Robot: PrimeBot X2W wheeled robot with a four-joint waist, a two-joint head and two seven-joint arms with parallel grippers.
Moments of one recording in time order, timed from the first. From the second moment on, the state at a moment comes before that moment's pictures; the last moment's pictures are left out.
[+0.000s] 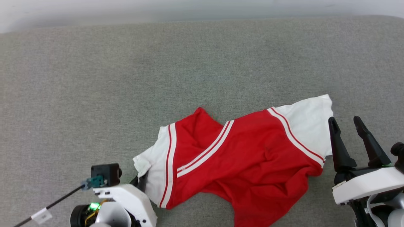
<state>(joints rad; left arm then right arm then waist) -0.12 0.43 -0.51 -0.02 -0.74 0.36 0.19 -0.04 -0.06 -0.07 -0.19 0.30 0.13 0.09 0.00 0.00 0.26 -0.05</state>
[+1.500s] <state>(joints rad) -0.25 0.37 -0.50 -0.15 -0.50 0.38 -0.23 -0.45 -0.35 -0.11 0.32 0.56 0.13 0.71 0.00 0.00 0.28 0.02</state>
